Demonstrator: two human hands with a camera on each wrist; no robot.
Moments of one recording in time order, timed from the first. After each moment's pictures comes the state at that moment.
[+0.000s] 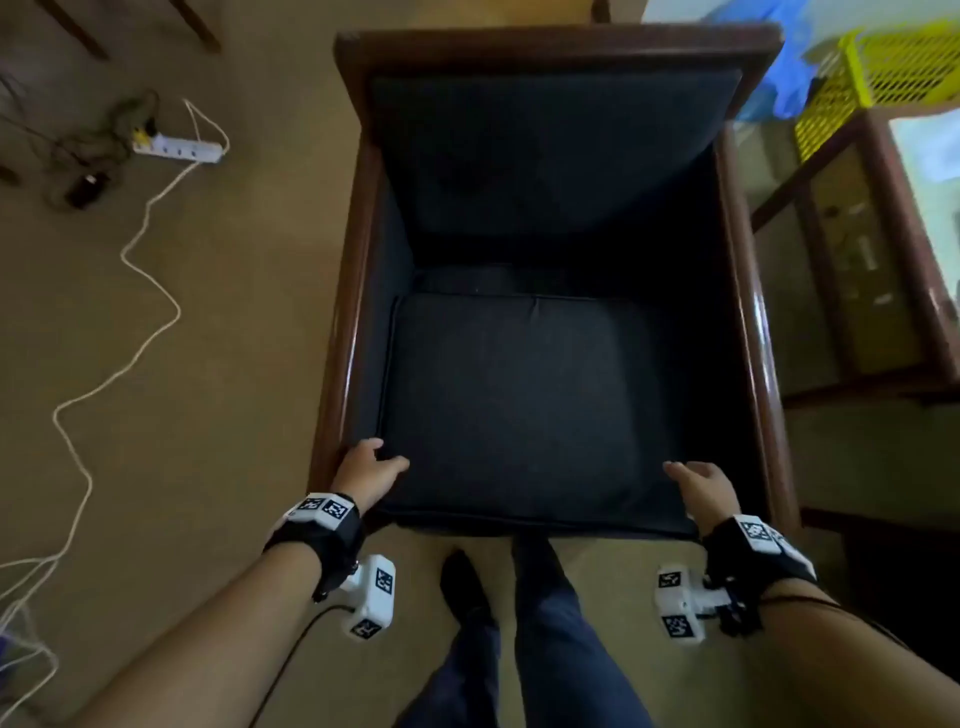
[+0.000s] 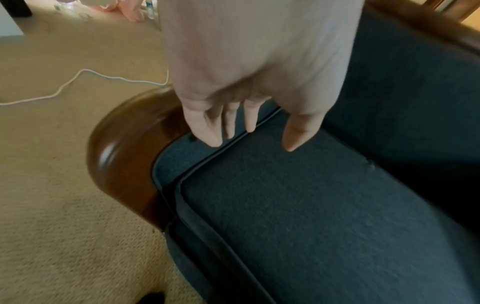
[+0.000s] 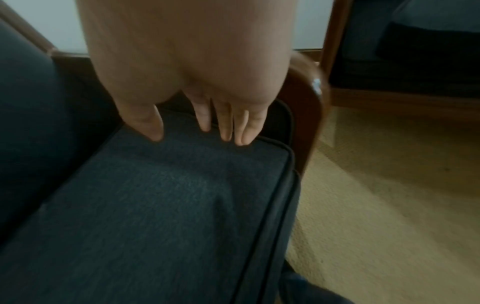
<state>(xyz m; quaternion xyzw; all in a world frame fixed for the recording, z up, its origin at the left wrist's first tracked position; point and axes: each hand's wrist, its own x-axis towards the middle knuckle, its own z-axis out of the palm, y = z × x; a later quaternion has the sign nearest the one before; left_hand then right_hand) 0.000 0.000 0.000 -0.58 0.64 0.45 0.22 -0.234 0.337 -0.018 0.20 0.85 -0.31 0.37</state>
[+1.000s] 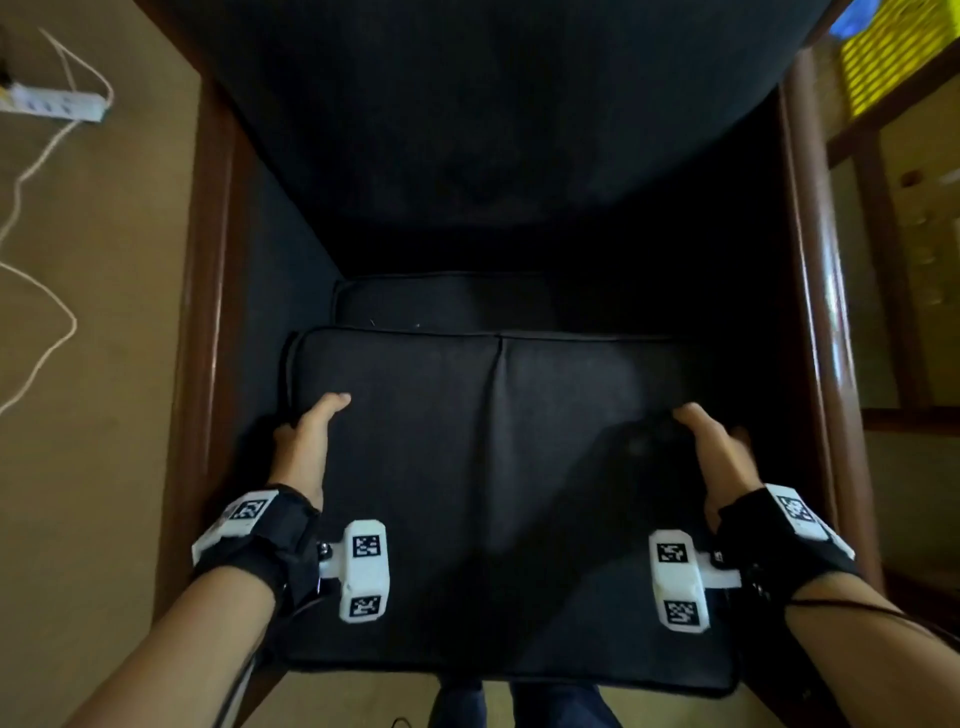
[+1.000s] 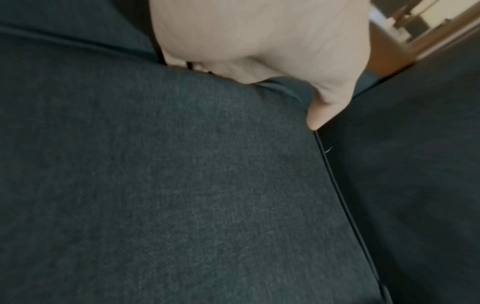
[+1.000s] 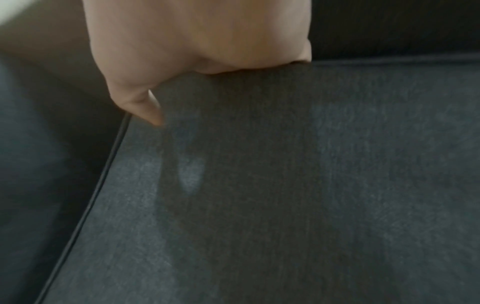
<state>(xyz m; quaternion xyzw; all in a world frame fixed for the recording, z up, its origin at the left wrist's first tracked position) -0.144 -0.090 -0.134 -0.74 0.37 0.56 0.01 -0.391 0.258 -0.118 0.36 0.76 -0.44 0.32</state>
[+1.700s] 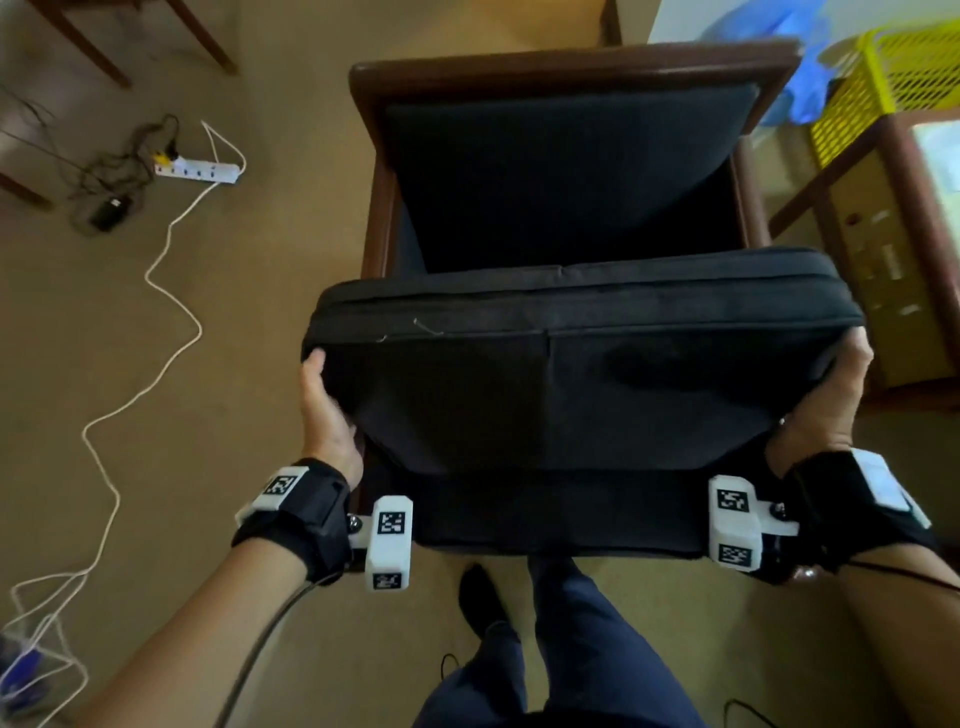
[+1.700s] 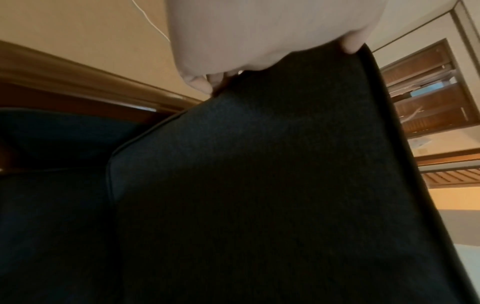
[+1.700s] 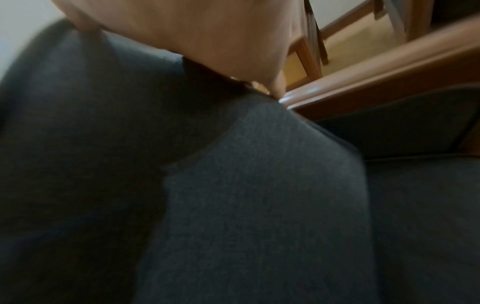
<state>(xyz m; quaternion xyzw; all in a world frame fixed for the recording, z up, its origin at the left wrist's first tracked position) -0.059 -0.045 0.105 -0.61 0.37 0.67 -0.20 -0.305 0.257 0.119 0.22 0.60 -0.74 0.20</state>
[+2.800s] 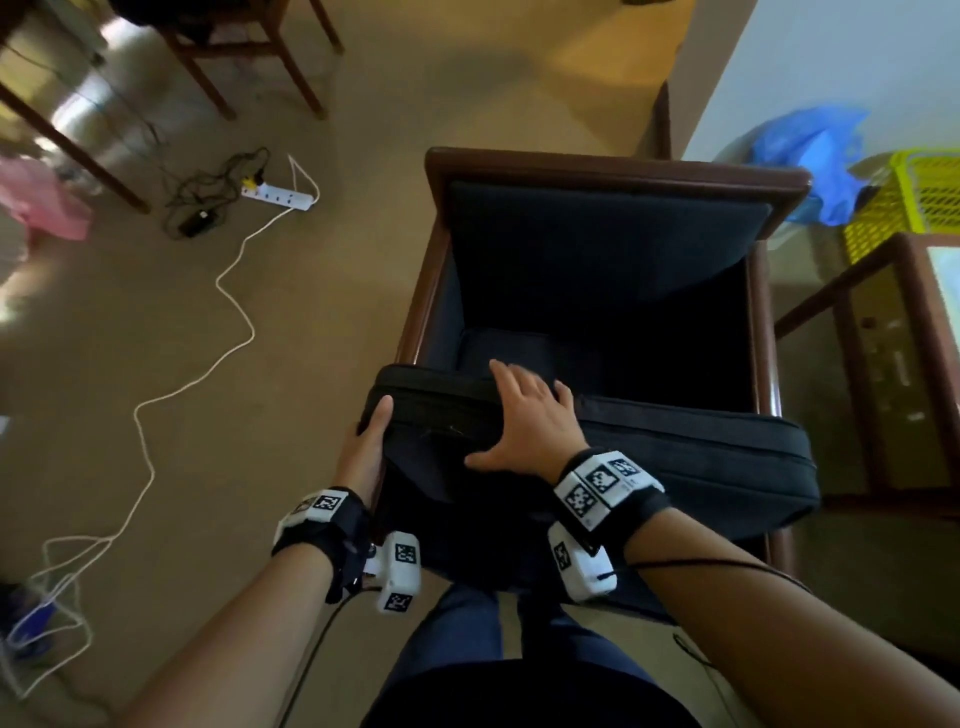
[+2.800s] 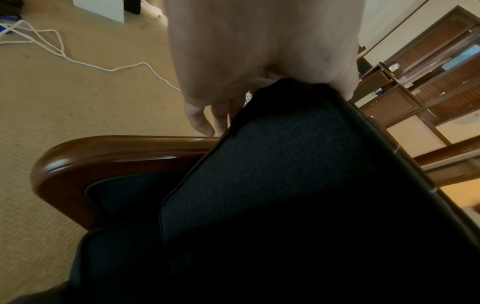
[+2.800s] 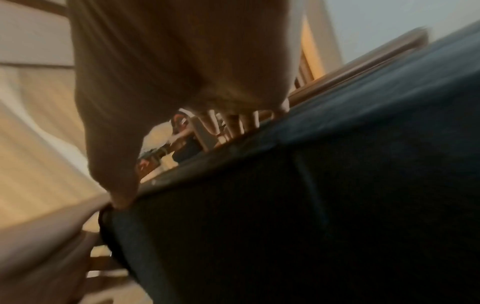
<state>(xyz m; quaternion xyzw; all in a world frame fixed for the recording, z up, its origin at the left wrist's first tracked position) -0.031 -0.040 0.100 -0.63 0.43 0.64 -0.11 -0.221 0.089 0.158 -0.48 0.82 -0.09 0.31</state>
